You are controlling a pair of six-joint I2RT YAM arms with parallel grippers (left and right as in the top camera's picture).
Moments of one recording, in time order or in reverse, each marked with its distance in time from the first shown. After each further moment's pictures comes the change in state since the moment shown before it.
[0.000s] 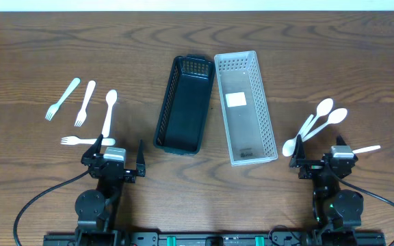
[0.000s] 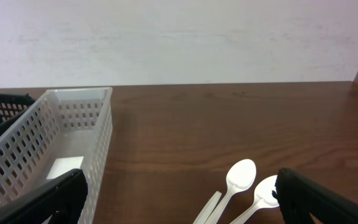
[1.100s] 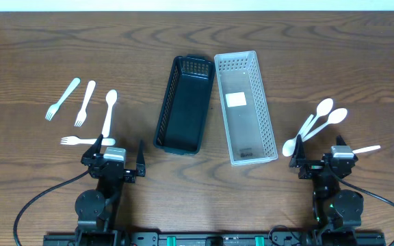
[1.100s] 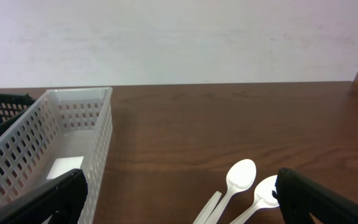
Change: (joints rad) left arm 0.000 0.000 0.000 0.000 0.000 0.000; right arm 0.000 0.000 0.000 0.000 0.000 0.000
